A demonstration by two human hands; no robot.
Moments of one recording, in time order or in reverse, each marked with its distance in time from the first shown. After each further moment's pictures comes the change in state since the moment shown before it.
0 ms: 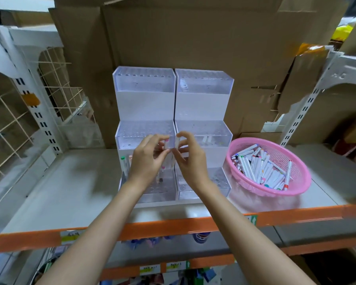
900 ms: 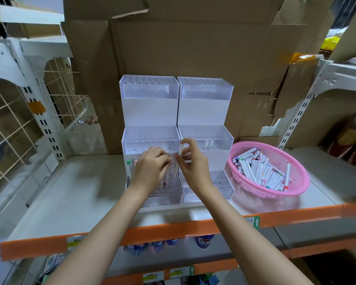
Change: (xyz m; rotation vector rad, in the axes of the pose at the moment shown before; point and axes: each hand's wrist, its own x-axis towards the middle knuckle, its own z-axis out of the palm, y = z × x) left_hand -0.008 -0.019 -0.007 0.257 -0.176 0.203; right_hand -0.006 0.002 0.005 -0.035 0.006 0.029
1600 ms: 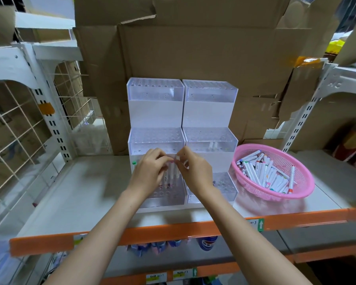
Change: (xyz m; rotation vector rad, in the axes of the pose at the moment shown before) left_hand -0.009 -0.009 -0.015 0.001 -0.080 -0.009; right_hand -0.004 -0.003 0.005 -0.450 -0.087 -0.035
